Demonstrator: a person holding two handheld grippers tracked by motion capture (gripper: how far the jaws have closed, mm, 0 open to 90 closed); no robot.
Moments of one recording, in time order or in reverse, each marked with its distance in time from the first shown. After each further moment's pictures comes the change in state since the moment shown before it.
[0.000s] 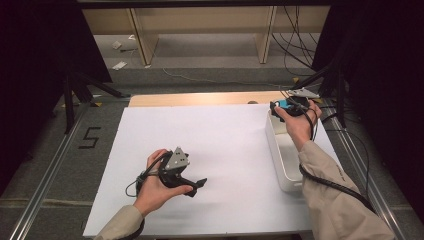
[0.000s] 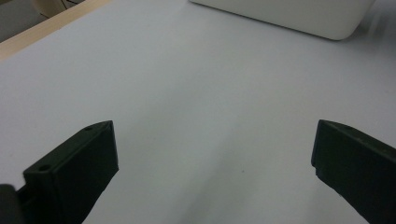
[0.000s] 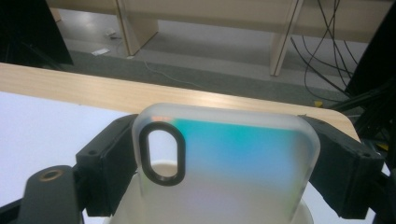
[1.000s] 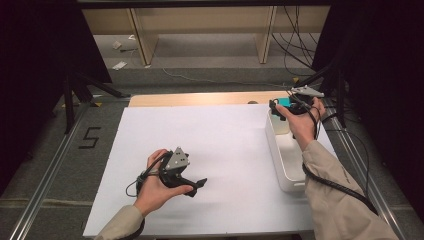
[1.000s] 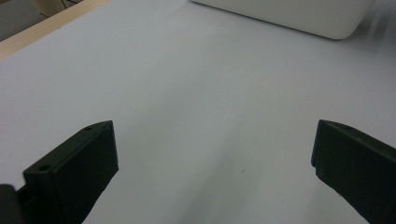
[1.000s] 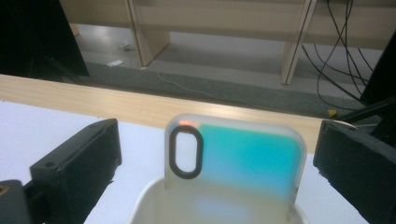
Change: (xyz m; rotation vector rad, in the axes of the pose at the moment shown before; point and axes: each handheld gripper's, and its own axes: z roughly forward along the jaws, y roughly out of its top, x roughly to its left) left arm 0.000 0.000 0.001 -0.001 -0.001 -0.002; right arm -0.003 0.010 -0.010 -0.036 0.060 0.012
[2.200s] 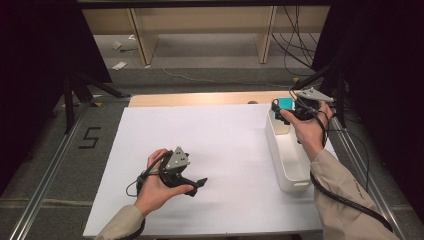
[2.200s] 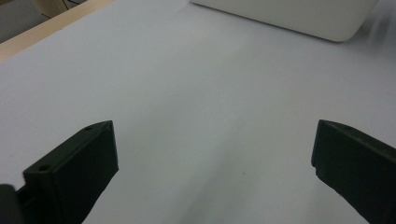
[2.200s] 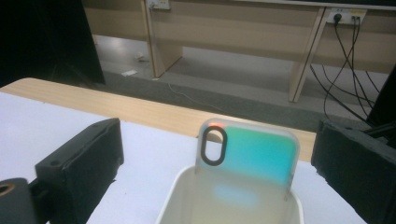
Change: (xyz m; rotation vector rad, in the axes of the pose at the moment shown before) left arm -0.001 0.001 0.000 -0.001 0.004 -0.004; right arm 0.012 0.003 -0.043 -0.063 0.047 -0.048
